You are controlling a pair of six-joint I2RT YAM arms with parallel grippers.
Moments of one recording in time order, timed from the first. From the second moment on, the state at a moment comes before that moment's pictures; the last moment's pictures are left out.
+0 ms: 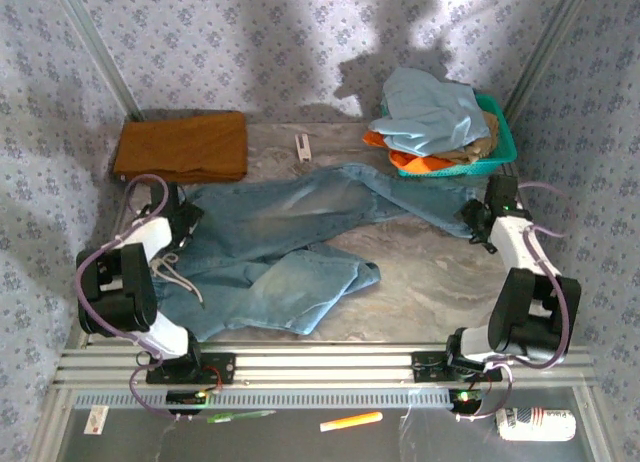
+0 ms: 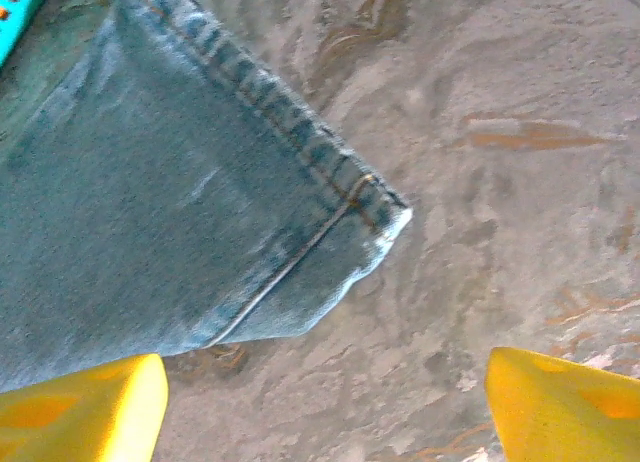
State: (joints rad) left arm 0.12 1.54 0.84 -0.30 -0.06 -0.91; right arm -0.25 1.40 0.88 -0.53 0.05 0.59
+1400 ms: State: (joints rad) left arm -0.89 2.23 1.68 -0.50 -0.19 -0.22; right arm -0.45 1.61 1.02 -0.40 -0.26 0.67
